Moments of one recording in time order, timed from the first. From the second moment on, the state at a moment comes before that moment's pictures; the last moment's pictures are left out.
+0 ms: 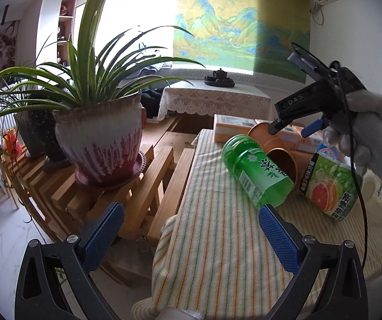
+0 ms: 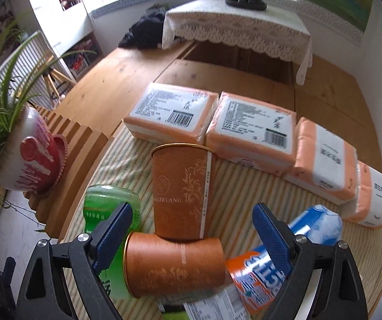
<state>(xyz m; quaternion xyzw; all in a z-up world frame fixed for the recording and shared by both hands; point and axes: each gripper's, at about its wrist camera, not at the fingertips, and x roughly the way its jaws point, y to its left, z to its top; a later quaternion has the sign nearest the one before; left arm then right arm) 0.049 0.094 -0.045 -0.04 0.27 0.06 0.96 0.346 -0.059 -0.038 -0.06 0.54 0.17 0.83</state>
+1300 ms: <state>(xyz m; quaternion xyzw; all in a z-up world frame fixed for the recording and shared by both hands) 0.038 0.099 -0.037 -0.05 0.26 0.06 0.96 0.304 -0.039 0.023 -0.17 0.47 0.19 0.84</state>
